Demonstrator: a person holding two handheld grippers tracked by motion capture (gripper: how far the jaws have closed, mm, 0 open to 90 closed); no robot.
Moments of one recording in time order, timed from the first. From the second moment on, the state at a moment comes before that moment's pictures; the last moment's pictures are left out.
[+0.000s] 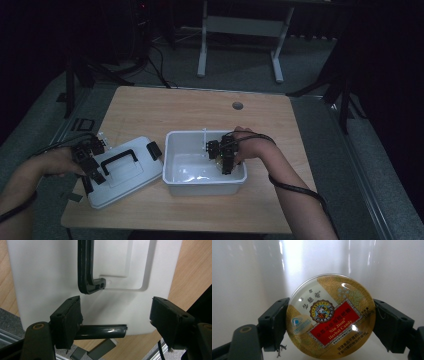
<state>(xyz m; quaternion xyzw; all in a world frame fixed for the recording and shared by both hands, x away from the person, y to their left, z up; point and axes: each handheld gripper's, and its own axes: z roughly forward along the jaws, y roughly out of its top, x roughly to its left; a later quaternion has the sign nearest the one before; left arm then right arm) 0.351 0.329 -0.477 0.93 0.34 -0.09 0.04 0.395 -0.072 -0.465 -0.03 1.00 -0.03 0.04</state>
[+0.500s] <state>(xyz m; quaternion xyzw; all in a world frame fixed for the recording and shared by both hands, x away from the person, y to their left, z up) 0.351 0.328 -0.481 0.94 0.34 -0.10 0.04 0.400 -0.068 -0.484 -0.02 1.00 -0.06 0.04</state>
